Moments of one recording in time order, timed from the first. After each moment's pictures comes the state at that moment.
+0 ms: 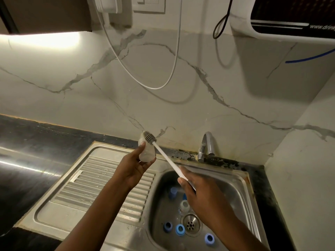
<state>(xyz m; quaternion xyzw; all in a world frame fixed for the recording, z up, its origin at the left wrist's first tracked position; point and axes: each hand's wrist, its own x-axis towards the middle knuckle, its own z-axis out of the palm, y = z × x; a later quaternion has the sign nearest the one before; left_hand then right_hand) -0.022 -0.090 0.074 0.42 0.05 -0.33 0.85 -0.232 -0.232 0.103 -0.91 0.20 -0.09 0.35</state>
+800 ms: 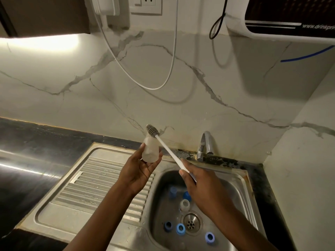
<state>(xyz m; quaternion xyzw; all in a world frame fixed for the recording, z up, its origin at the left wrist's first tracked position) -0.048 -0.094 0.082 0.30 0.04 -0.39 0.87 -0.226 -0.238 0.115 -0.92 0.22 -0.12 0.31</state>
